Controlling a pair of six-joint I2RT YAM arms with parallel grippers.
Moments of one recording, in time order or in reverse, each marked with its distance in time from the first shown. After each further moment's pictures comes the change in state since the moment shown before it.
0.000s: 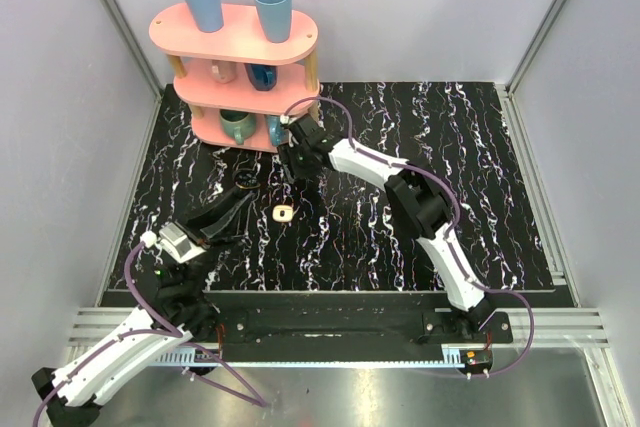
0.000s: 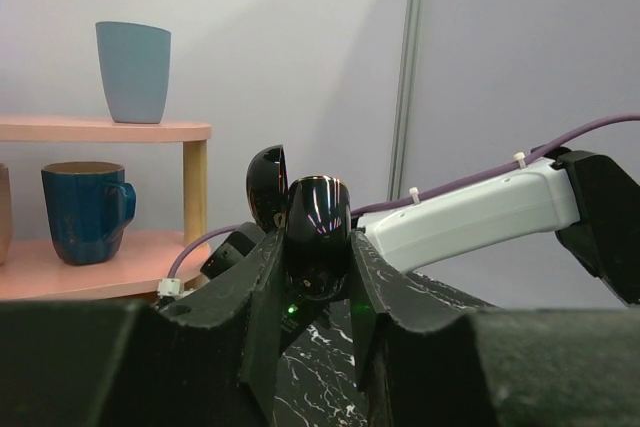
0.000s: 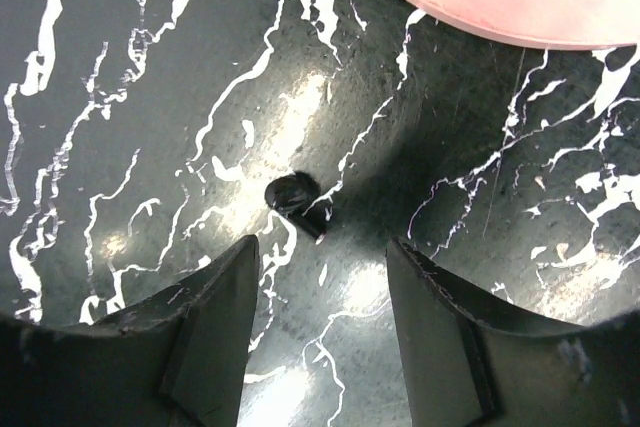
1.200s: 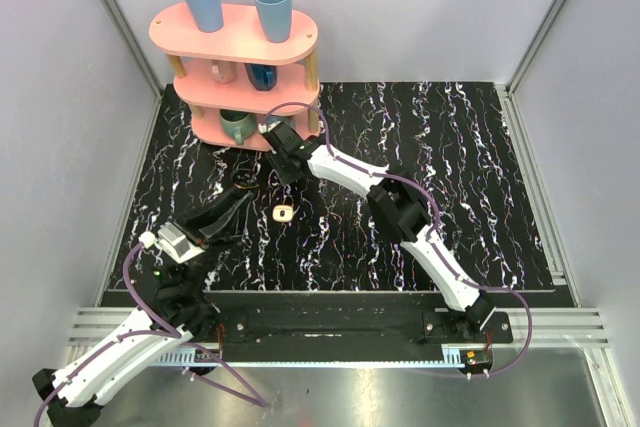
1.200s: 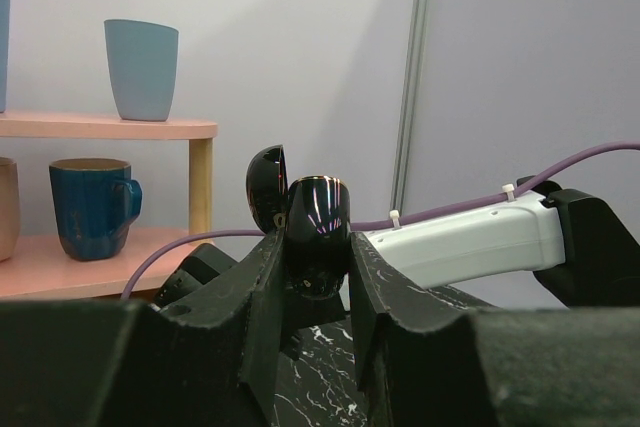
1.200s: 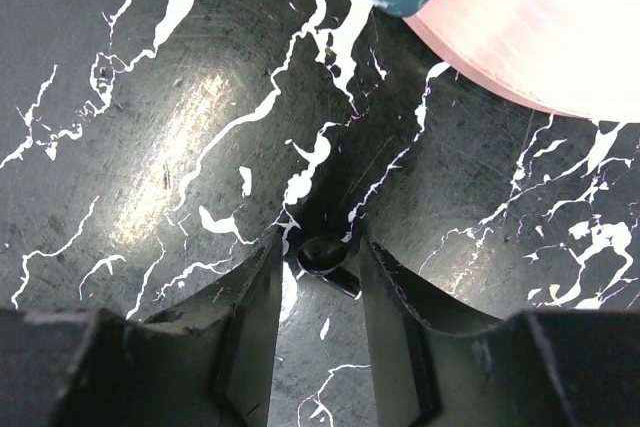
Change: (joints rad) left arm 0.000 -0.017 0.000 -0.015 -0.016 -0.001; right arm 0.091 0.169 0.263 -0.144 0.246 -0.132
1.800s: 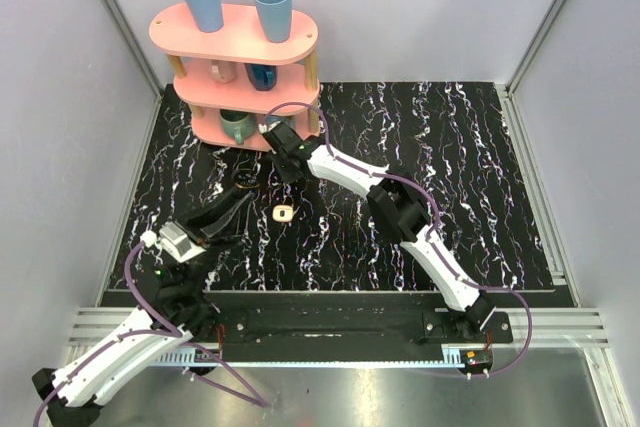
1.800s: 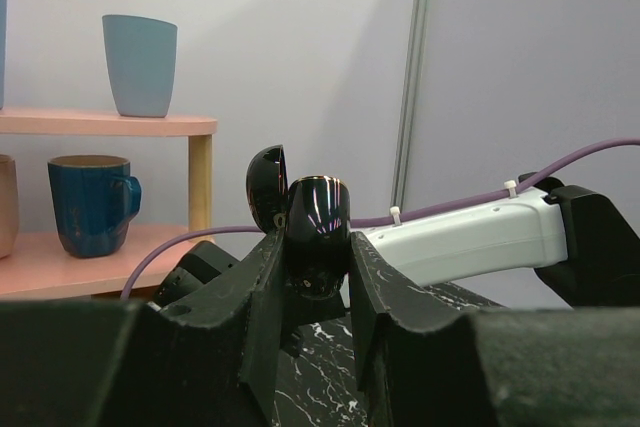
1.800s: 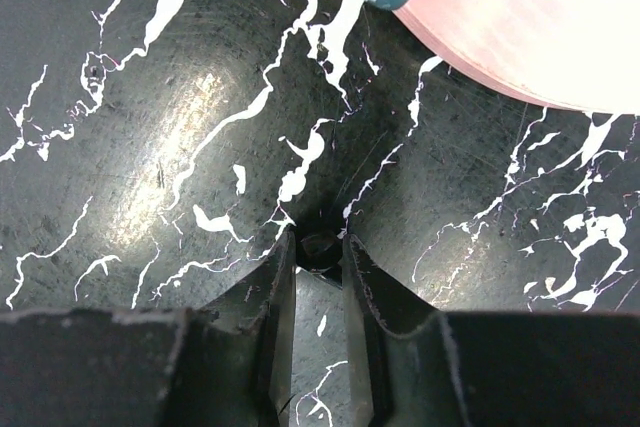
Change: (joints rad) left arm 0.000 0.005 0.000 -0.001 0.000 0.000; right arm 0.001 0.006 0.014 -0.016 0.013 0.005
